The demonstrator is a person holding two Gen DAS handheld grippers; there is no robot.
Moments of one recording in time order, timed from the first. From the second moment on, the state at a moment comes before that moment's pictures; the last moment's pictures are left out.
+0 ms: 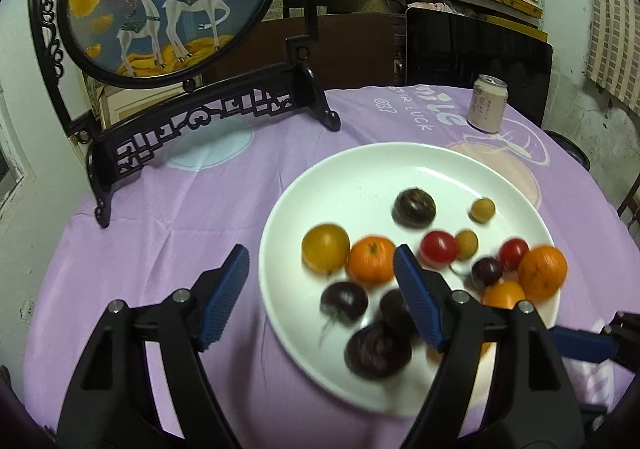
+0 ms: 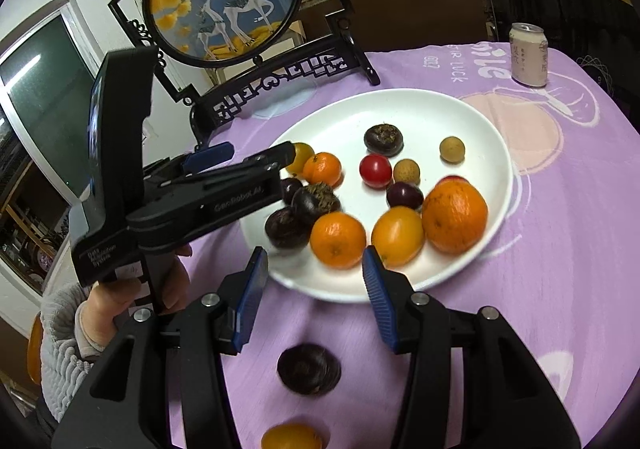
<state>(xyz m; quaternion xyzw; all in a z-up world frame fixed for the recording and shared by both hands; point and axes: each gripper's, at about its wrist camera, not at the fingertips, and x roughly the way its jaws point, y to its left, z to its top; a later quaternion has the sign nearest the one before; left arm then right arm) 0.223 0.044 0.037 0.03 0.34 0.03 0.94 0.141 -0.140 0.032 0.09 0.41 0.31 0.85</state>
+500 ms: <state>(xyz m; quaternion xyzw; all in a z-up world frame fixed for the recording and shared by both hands) 0.126 0.053 0.025 0.00 0.35 0.05 0.93 0.073 -0.187 0.020 0.14 0.40 0.30 0.86</state>
